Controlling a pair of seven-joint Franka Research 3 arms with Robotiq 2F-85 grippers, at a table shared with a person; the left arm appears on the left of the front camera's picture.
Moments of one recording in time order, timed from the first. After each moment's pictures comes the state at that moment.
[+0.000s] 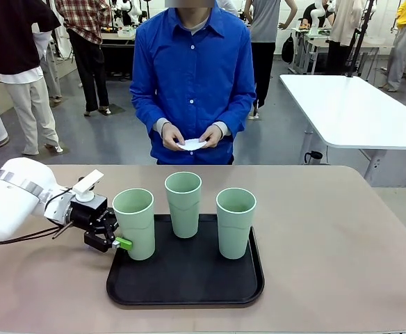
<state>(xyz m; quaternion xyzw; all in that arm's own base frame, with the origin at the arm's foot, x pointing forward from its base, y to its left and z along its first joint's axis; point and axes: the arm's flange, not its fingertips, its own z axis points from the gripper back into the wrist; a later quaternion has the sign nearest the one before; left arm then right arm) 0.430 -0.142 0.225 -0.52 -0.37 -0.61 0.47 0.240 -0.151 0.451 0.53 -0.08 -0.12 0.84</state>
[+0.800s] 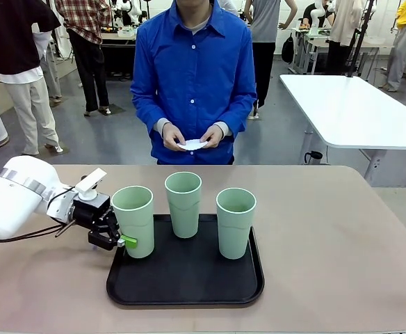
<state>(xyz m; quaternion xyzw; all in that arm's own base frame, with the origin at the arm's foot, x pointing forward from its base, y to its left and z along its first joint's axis) 0.431 -0.147 0.235 -0.51 -0.38 -0.61 0.46 0.240 -0.151 0.451 0.53 -0.08 -0.12 0.84</state>
